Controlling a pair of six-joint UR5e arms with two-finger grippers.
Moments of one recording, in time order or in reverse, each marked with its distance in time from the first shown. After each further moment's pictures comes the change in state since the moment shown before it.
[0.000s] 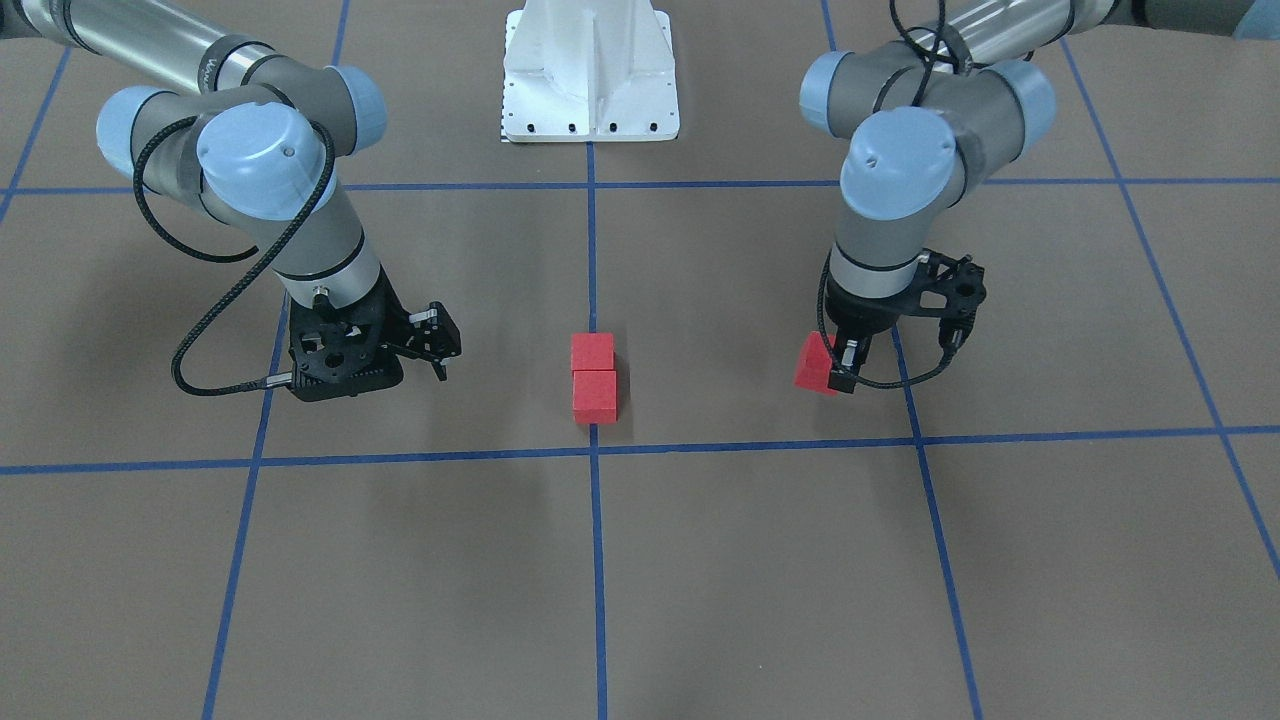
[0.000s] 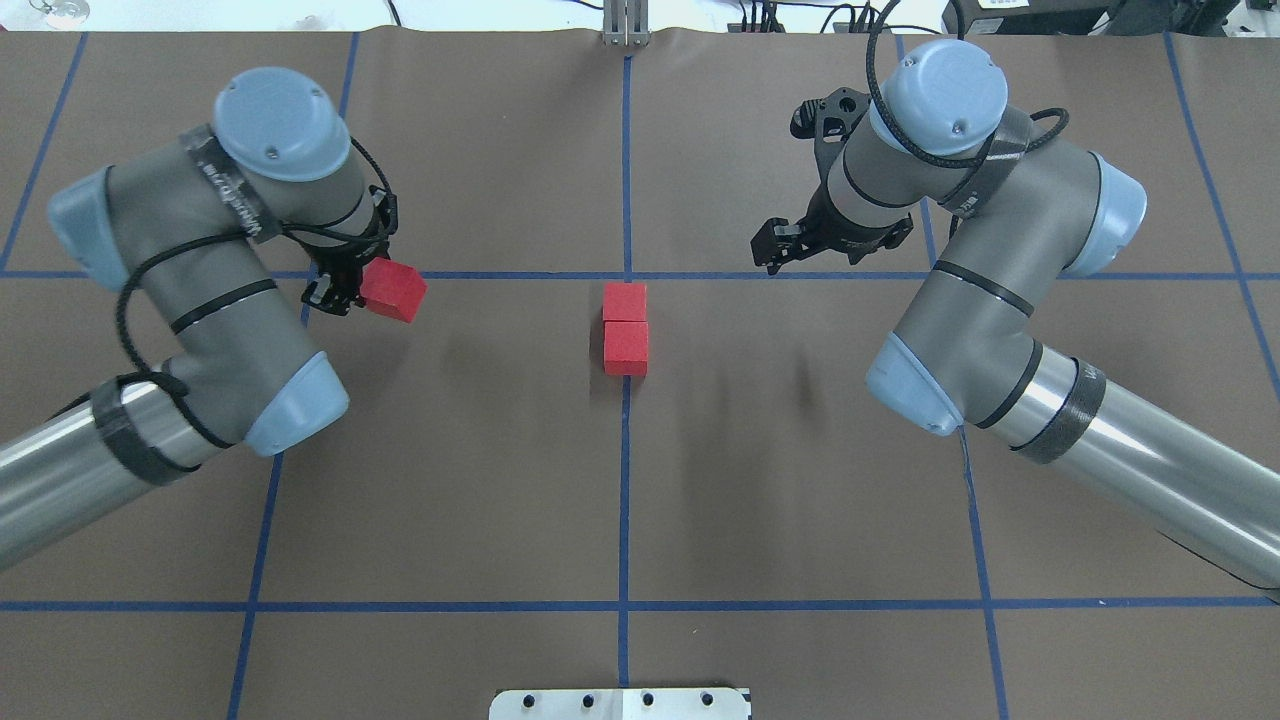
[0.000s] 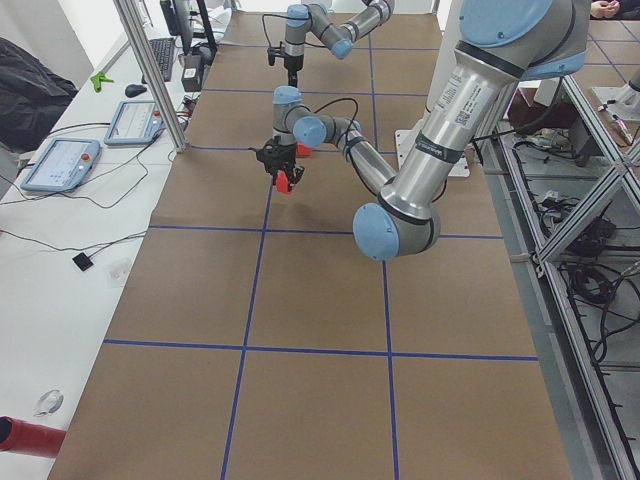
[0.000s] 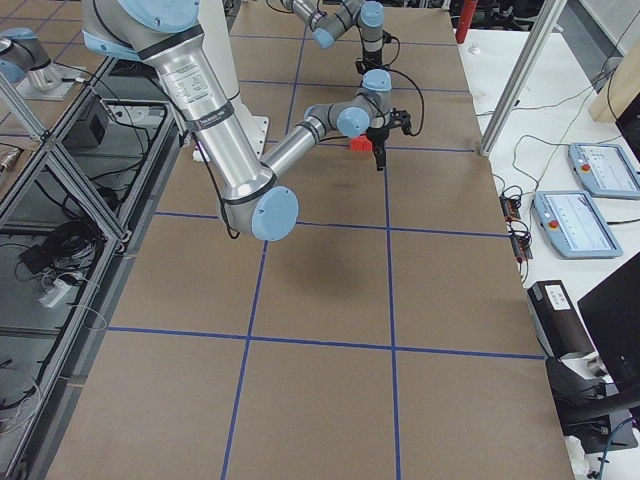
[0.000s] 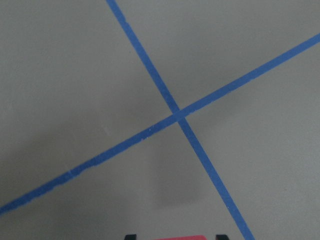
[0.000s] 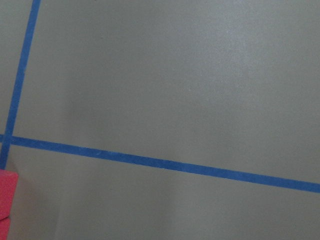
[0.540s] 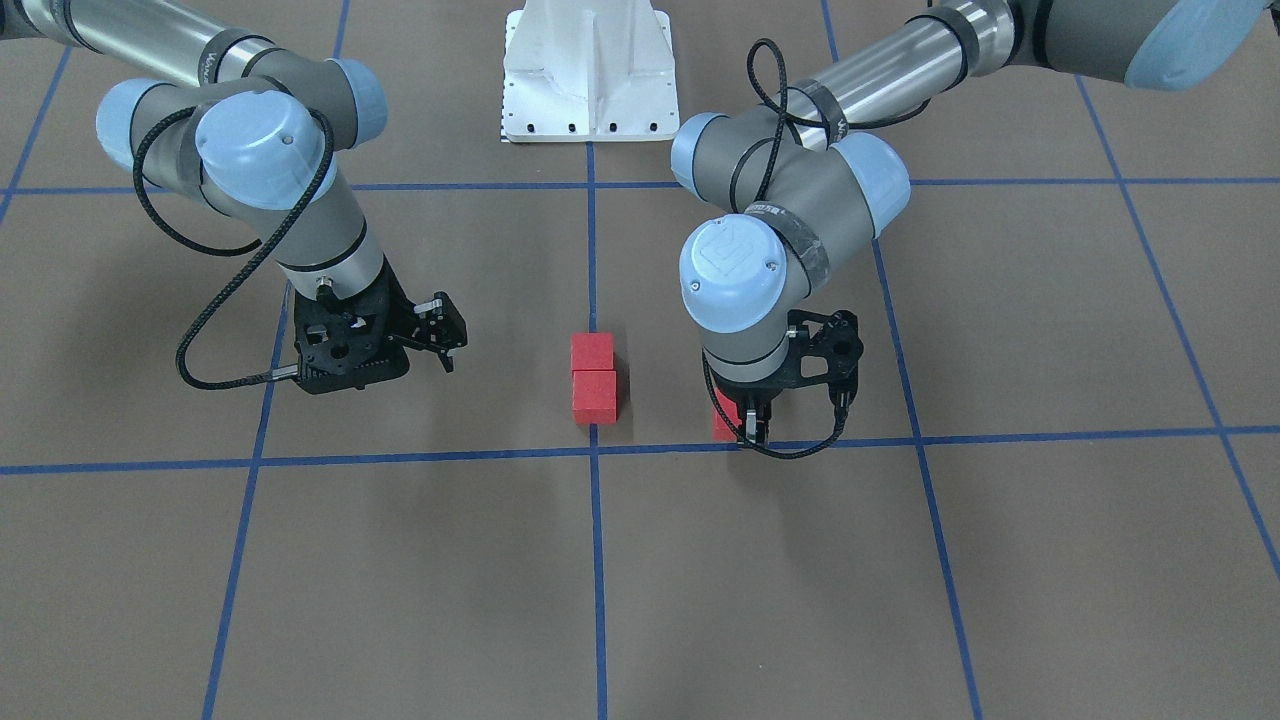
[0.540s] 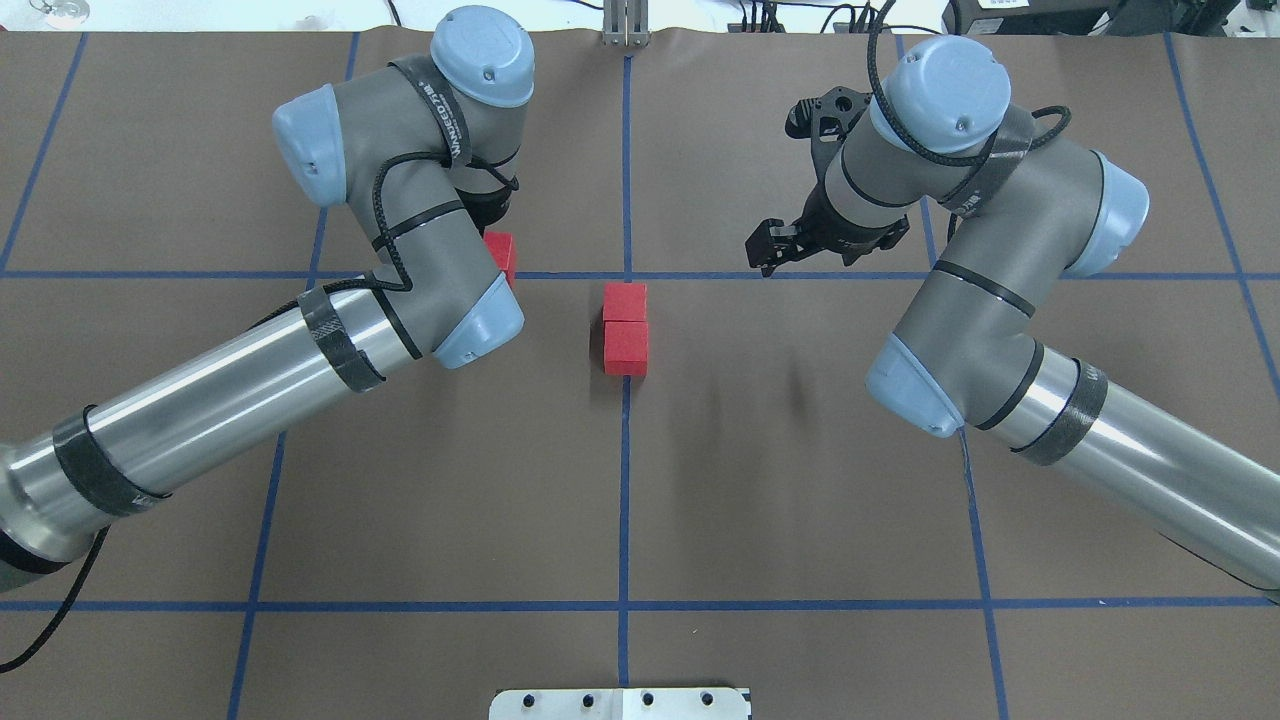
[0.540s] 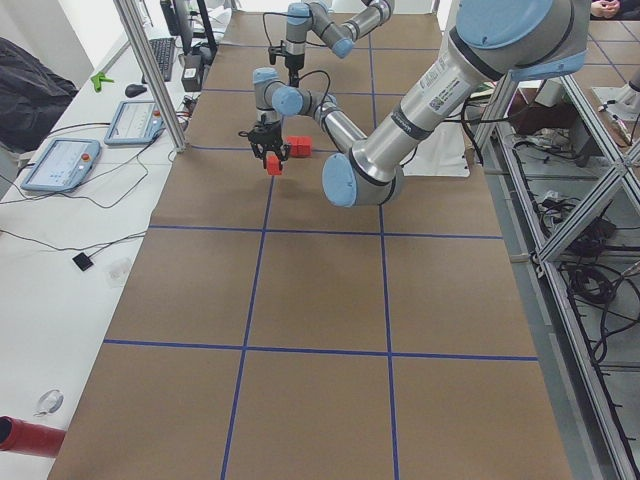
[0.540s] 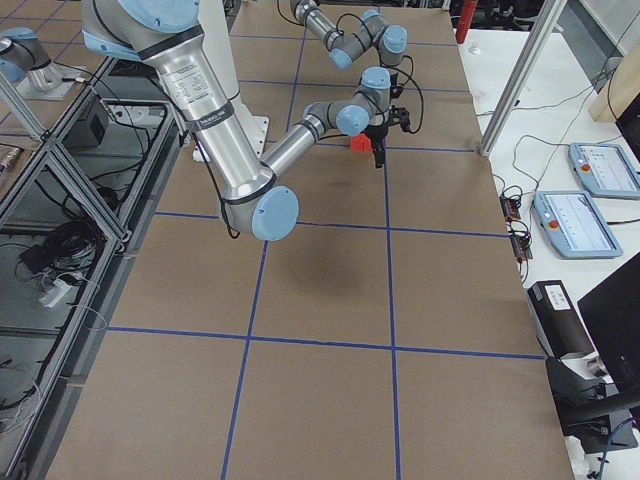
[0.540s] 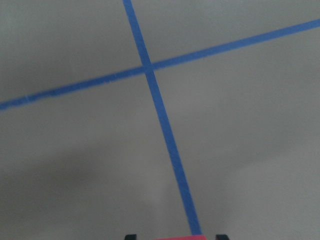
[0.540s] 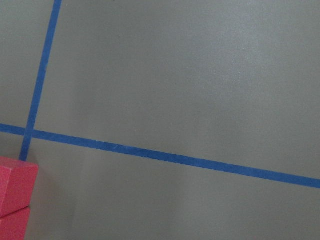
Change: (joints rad) left arm 0.011 -0.279 0.316 0.089 -0.074 -0.182; right arm -0.001 0.001 0.008 0.001 0.012 -0.005
